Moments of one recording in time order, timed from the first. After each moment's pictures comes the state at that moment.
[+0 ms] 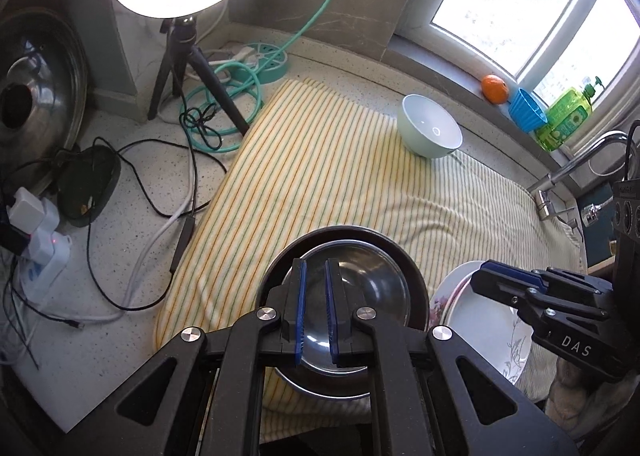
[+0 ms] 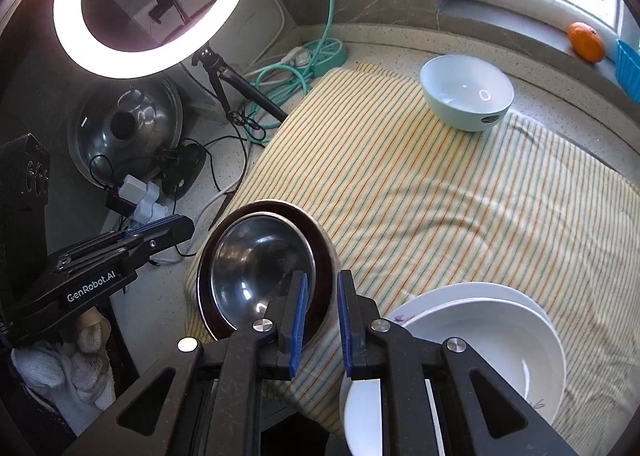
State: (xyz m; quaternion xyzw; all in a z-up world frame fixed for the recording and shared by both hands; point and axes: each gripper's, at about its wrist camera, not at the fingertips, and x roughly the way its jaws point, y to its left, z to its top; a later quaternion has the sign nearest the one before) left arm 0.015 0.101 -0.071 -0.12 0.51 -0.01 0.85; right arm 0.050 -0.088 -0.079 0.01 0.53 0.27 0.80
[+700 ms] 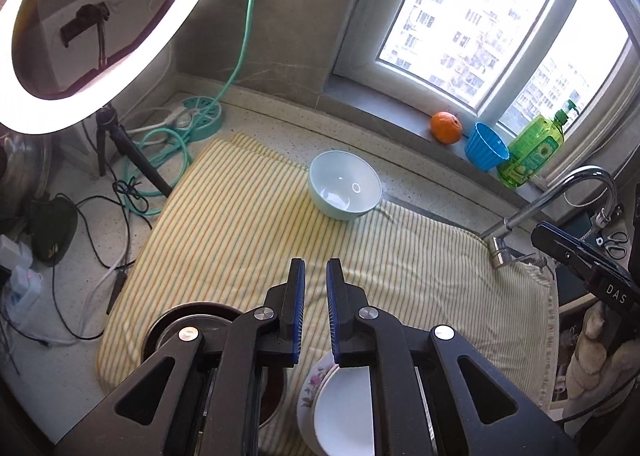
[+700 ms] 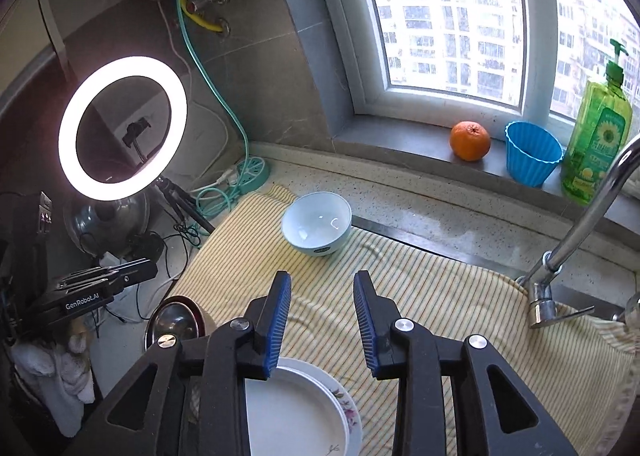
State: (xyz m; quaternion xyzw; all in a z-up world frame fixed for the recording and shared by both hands) left arm 0.075 0.010 -0.022 -0.14 0.47 -0.01 0.87; right arm 0.118 -0.245 0.020 0.02 0.43 0.25 0.87
